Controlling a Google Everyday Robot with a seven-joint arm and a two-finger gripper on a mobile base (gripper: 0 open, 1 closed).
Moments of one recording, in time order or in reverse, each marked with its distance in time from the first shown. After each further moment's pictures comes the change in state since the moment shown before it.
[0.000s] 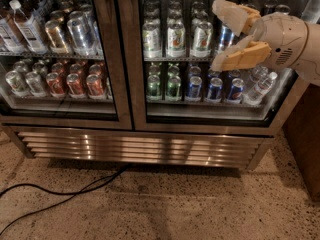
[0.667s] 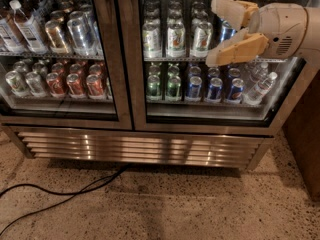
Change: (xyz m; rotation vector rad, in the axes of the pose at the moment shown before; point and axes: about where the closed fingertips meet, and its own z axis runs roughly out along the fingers) arm 0.005 -0.011 0.004 0.037 0.158 0.008
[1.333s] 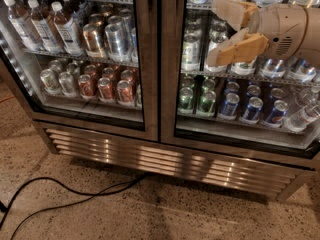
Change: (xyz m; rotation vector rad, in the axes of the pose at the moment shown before) arm 0.000 0.000 0.000 0.000 0.000 0.000
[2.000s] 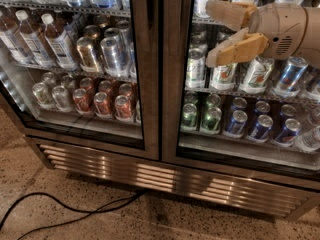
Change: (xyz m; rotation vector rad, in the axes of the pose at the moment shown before) arm 0.000 0.000 0.000 0.000 0.000 0.000
